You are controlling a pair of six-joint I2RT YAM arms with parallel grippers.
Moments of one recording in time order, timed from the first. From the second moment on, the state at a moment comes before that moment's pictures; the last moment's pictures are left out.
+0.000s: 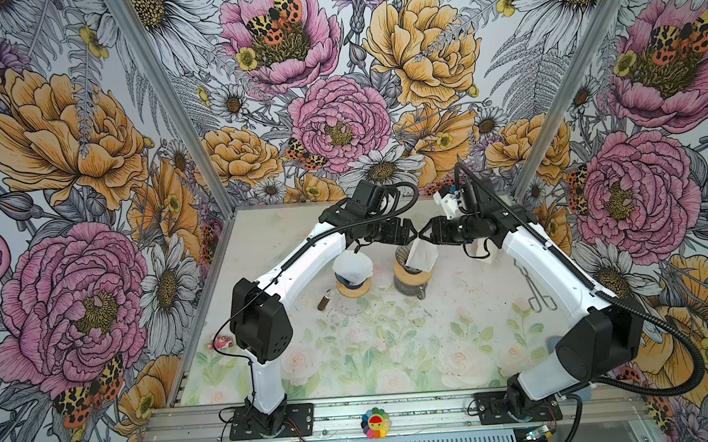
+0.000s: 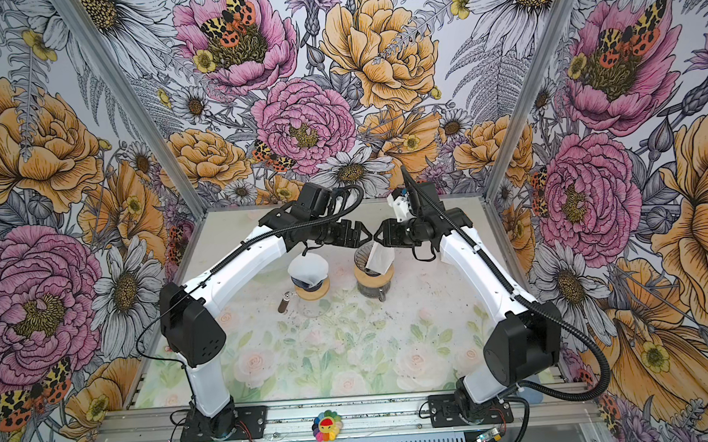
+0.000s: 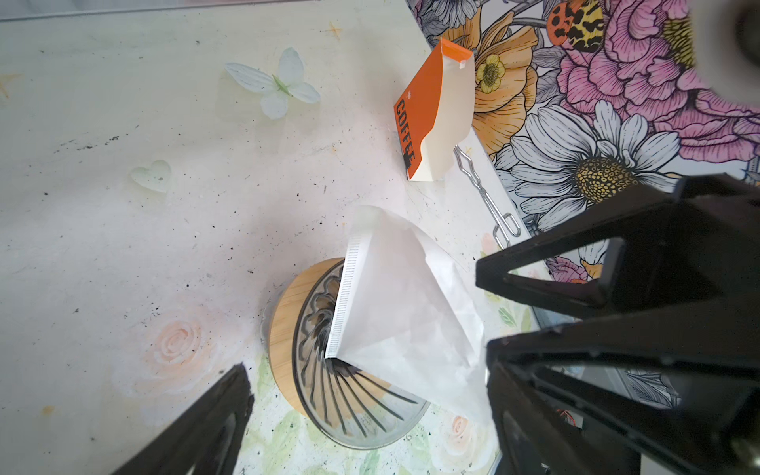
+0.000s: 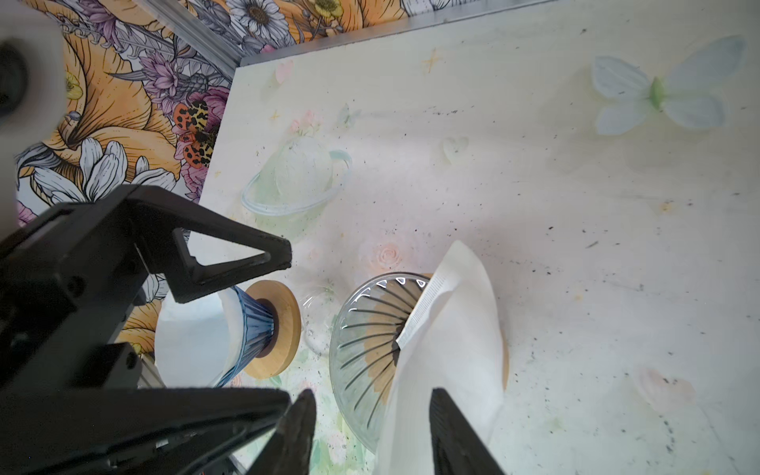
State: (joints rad) left arm -0.65 1.89 1.86 -0.72 0.33 -0.35; right arm 0.26 1.51 1.50 -0.83 -0.43 0.29
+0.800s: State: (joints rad) left arm -0.75 2.08 2.10 -0.88 0.20 -0.30; right arm 0.15 1.44 1.36 -0.83 -0.41 0.29
